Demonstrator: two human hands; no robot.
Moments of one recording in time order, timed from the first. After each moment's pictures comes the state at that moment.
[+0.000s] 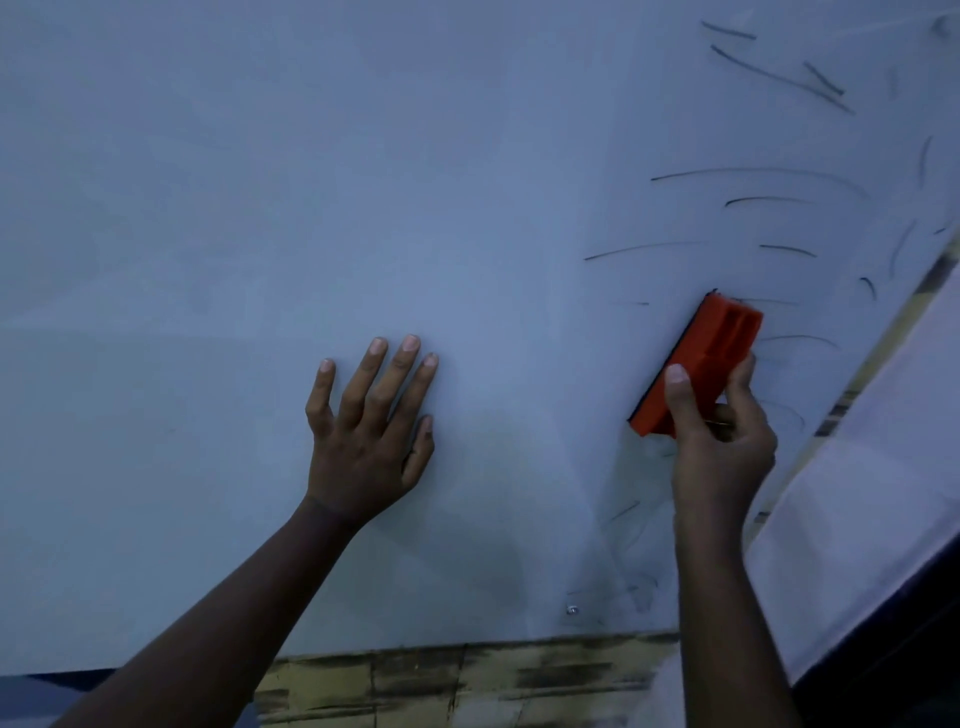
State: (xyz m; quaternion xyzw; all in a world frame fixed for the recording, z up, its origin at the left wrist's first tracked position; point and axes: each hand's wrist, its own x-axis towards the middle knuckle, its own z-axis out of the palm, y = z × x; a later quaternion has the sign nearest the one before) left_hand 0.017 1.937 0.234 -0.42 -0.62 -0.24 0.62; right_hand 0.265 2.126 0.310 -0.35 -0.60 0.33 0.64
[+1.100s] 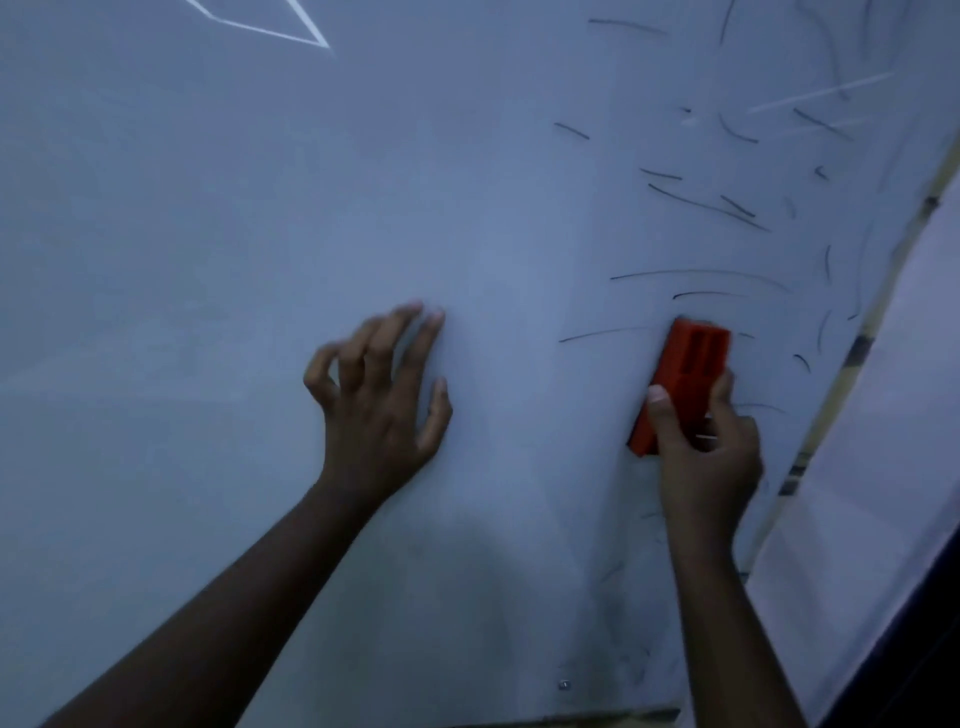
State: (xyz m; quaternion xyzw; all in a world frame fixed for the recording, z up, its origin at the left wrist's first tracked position) left_hand 0.037 1.947 0.347 -0.36 -0.62 -0.32 0.62; right_hand 0.264 2.131 0.358 -0.37 -0.63 0.22 0.64
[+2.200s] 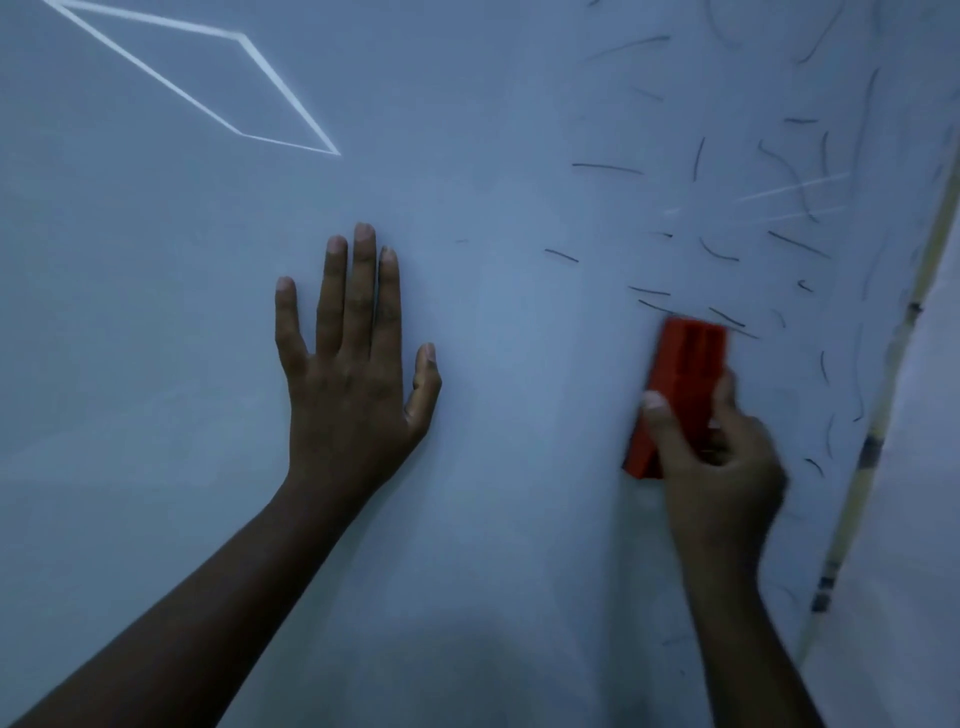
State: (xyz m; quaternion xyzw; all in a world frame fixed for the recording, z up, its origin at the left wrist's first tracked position) left_hand 0.012 1.949 0.464 -0.32 -0.63 -0.28 0.64; right_hand 0.241 2.120 0.440 -0.27 -0.63 0.18 0.70
